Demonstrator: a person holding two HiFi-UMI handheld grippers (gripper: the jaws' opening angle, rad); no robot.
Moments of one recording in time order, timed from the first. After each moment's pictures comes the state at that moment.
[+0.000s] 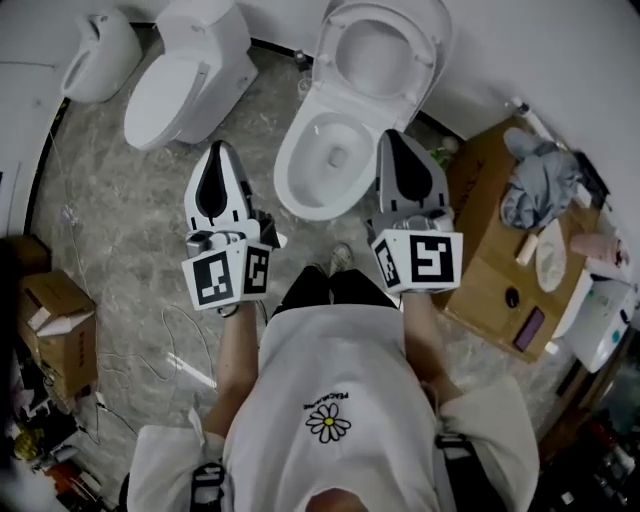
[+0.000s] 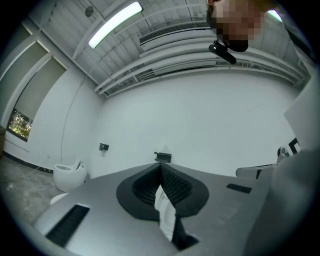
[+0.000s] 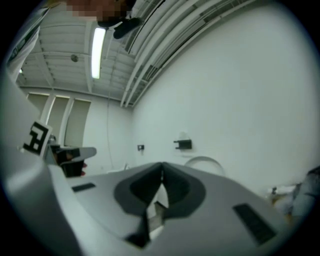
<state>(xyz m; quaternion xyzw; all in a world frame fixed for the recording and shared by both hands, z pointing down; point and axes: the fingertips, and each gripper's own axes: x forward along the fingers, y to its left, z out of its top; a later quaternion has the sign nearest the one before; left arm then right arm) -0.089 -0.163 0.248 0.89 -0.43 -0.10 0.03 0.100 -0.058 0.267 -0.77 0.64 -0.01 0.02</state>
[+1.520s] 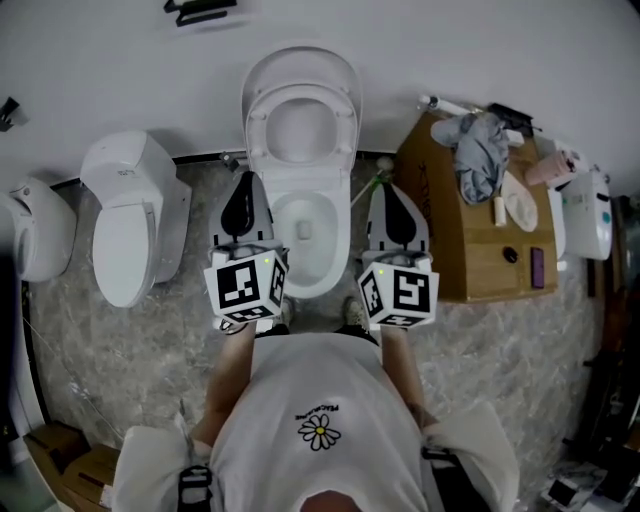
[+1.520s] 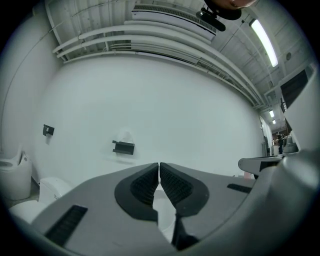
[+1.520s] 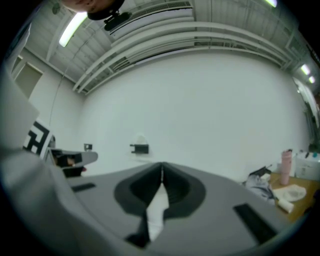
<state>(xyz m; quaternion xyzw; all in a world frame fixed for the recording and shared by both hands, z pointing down) 0.043 -0.246 0.244 0.99 -0.16 -0.03 0.03 0.124 -0.061 0.252 -0.93 0.36 -0.01 0.03</state>
